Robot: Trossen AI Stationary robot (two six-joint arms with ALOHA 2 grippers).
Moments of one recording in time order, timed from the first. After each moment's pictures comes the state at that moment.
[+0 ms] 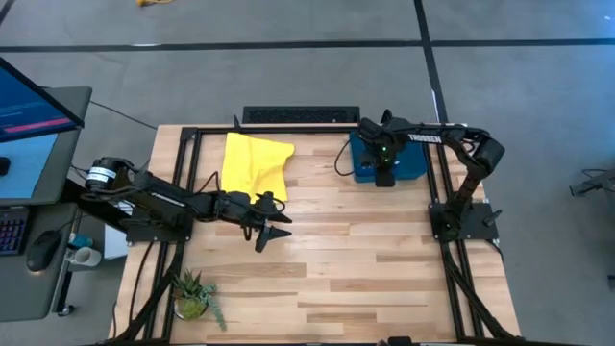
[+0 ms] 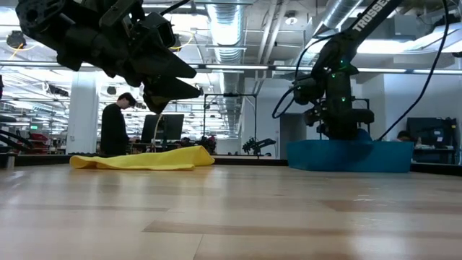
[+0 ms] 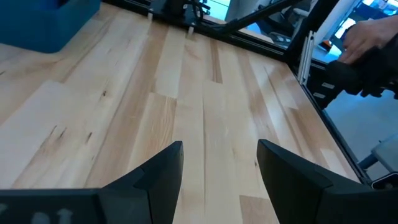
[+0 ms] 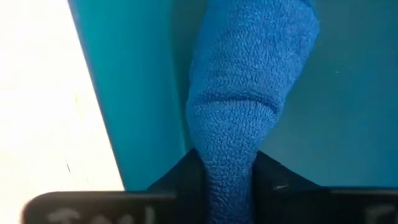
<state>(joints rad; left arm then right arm) -0.08 1.39 0.45 0.62 0.07 -0.34 -0.67 1.74 1.06 -0.91 -0.05 -0.70</state>
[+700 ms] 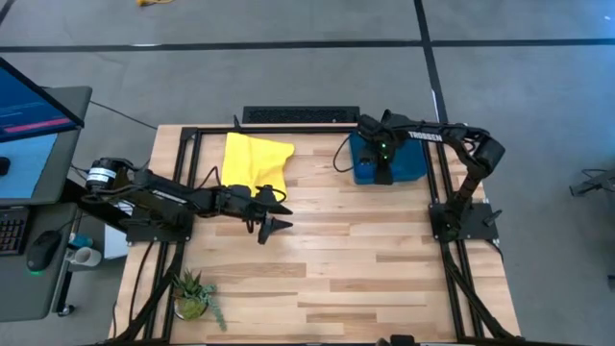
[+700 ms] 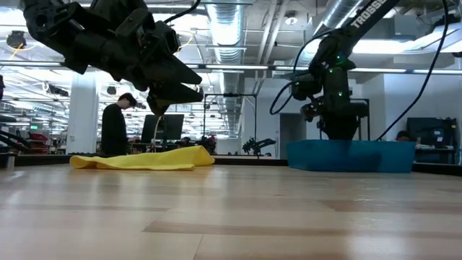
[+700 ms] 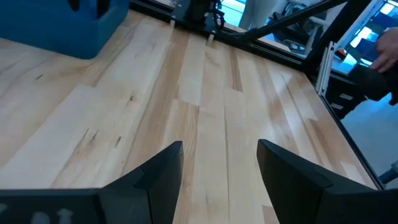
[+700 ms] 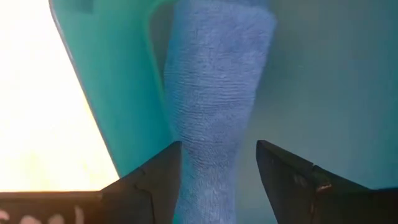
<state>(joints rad) 0.00 1.39 0.45 0.62 0.08 -0.34 -0.67 1.74 1.12 -0.98 -0.05 -0.64</state>
